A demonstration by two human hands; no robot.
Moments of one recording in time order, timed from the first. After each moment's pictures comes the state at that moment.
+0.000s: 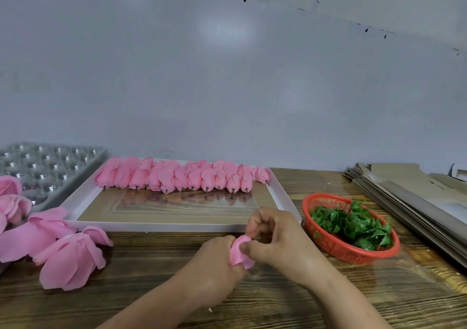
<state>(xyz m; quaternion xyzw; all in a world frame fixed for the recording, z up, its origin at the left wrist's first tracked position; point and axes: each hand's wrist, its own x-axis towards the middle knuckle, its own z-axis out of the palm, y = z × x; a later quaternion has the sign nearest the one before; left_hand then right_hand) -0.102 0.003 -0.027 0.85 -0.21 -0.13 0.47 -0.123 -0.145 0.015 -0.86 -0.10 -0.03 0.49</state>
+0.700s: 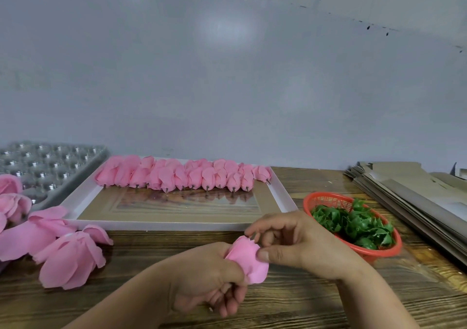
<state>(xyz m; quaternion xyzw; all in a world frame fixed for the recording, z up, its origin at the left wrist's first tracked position) -0.103 0.019 -0.015 0.67 -0.22 -0.39 0.59 -0.121 -0.178 0.022 -0.81 -0.23 0.08 0.54</state>
